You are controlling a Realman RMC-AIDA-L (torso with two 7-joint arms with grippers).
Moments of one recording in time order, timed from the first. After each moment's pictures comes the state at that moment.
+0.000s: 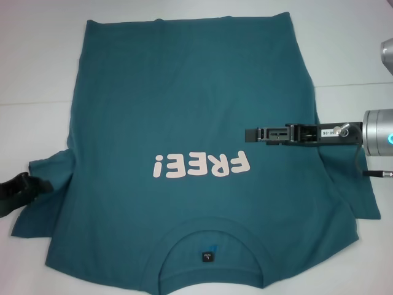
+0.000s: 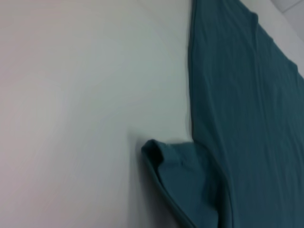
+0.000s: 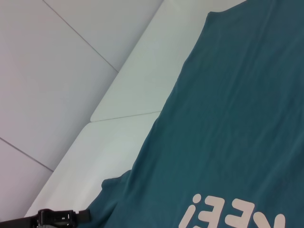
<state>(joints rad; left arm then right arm) -0.61 -2.01 0.38 0.54 2.38 1.11 -2.39 0.68 1.98 -0.80 -0.60 -1.99 -1.30 2.17</state>
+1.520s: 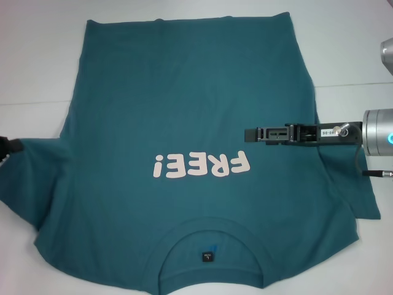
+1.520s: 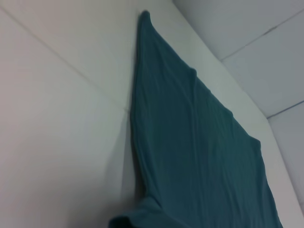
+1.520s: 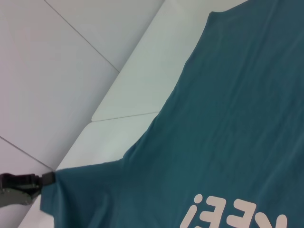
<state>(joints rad) -0.62 -1.95 0.24 0.64 2.33 1.31 -2.37 0.68 1.98 -0.80 -0.60 -1.99 -1.30 2.17</state>
